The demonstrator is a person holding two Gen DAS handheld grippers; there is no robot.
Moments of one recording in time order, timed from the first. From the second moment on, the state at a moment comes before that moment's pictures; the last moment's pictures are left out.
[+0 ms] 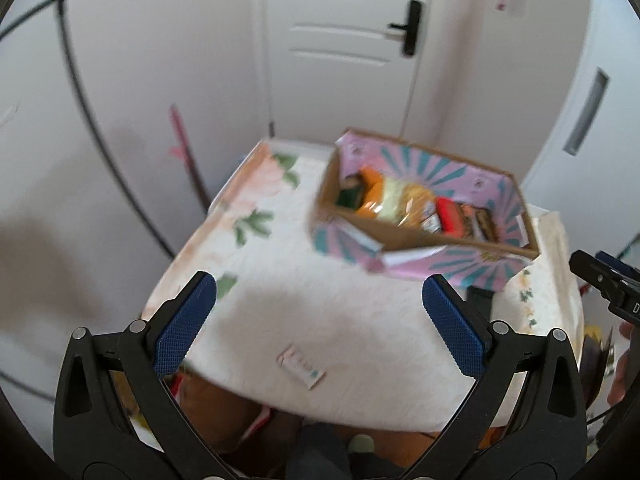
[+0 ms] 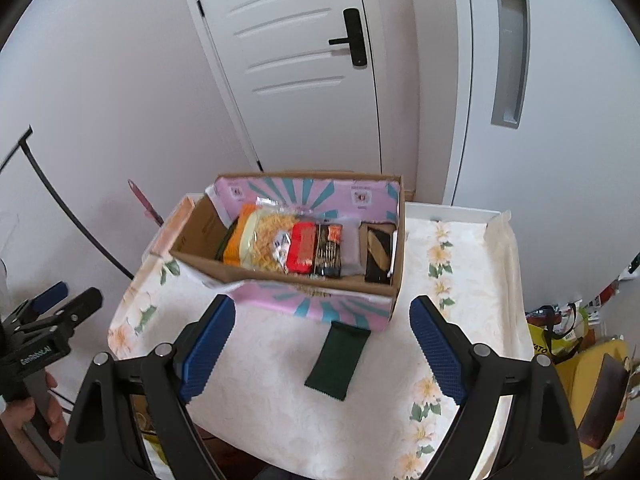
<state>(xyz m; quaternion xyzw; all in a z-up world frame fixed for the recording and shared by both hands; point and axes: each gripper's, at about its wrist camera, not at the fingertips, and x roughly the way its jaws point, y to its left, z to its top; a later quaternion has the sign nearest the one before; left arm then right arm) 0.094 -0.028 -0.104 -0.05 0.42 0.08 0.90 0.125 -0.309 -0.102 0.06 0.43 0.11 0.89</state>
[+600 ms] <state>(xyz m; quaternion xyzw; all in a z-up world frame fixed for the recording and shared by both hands) 0.074 -0.007 -0.270 -0.18 0.50 0.18 0.83 0.109 -0.286 -0.217 0.03 0.47 0.08 0.88</state>
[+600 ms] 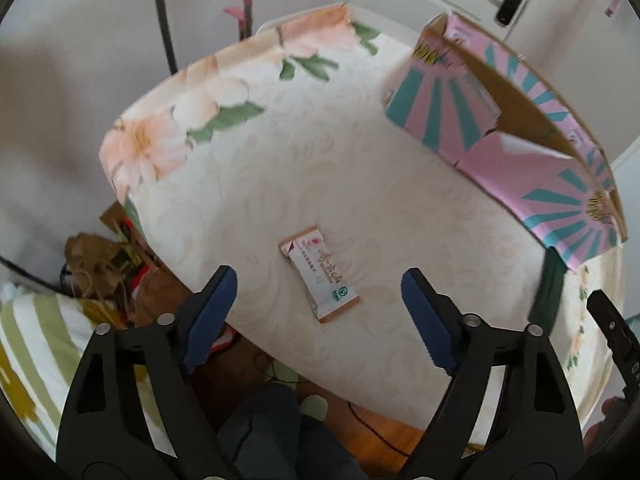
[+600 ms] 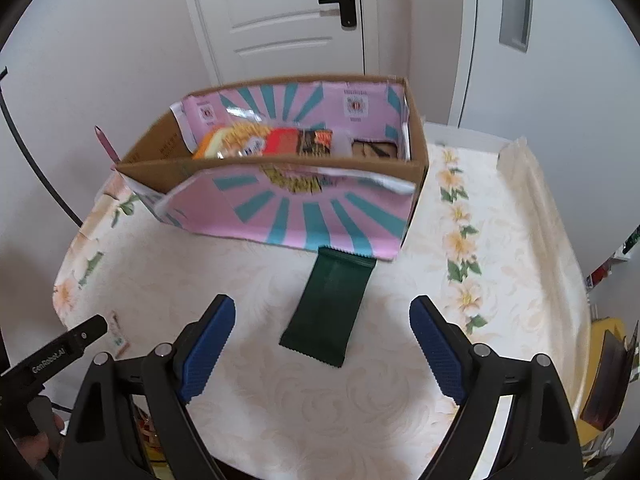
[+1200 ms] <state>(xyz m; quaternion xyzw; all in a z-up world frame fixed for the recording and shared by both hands) 0.090 -0.008 -0.283 -0.12 0.50 0.20 0.84 0.125 -0.285 -0.261 0.03 0.48 0.08 0.87</state>
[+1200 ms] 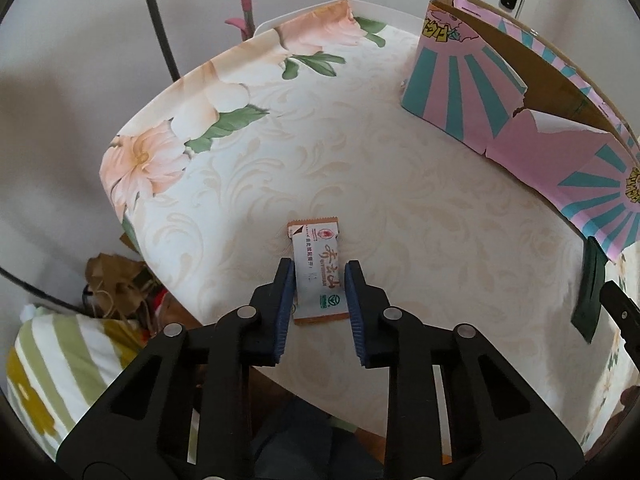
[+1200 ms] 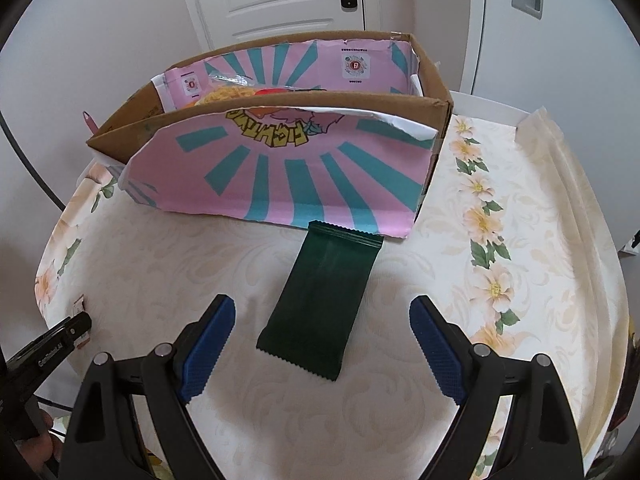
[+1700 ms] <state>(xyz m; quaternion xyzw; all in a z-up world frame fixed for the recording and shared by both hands) 0.100 -0.018 -0.263 -0.12 0.49 0.17 0.85 0.137 -0.290 -0.266 0.04 0.49 0.05 0.87</state>
